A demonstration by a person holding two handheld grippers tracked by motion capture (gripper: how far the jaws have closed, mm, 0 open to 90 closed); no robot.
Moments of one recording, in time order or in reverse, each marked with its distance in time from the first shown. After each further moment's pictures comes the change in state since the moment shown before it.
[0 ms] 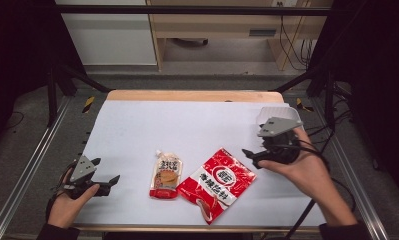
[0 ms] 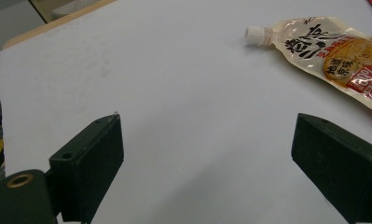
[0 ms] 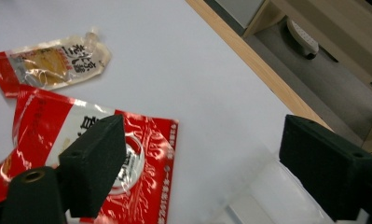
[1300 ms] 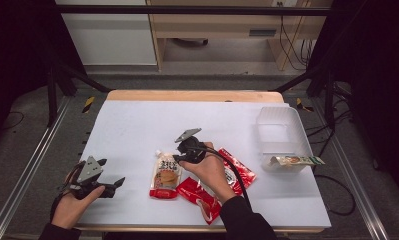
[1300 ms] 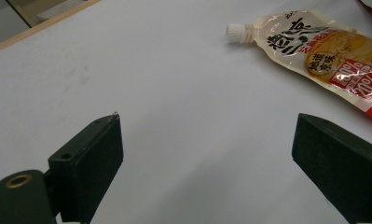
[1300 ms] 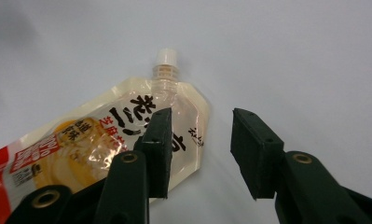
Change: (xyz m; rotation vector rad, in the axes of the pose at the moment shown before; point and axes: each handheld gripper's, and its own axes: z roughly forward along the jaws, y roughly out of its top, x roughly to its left) left arm -0.009 0.004 0.008 0.013 -0.037 0.049; right arm 0.100 0.035 0.217 0.076 0.238 0.190
